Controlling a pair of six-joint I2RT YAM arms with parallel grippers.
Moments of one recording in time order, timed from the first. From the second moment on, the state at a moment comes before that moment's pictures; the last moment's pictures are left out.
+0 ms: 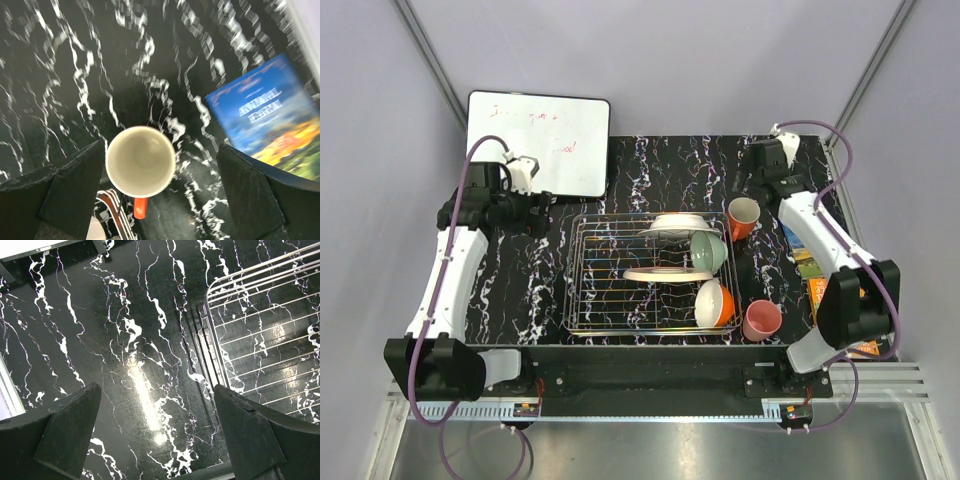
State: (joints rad) left arm 0.01 1.24 1.23 -0.84 0.22 0.23; right arm 0.23 1.53 1.31 -0.46 0.47 0.39
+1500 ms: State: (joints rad) left arm 0.01 1.13 1.28 -0.87 0.19 0.28; right arm 0.11 1.71 1.14 -0.38 0.24 0.55
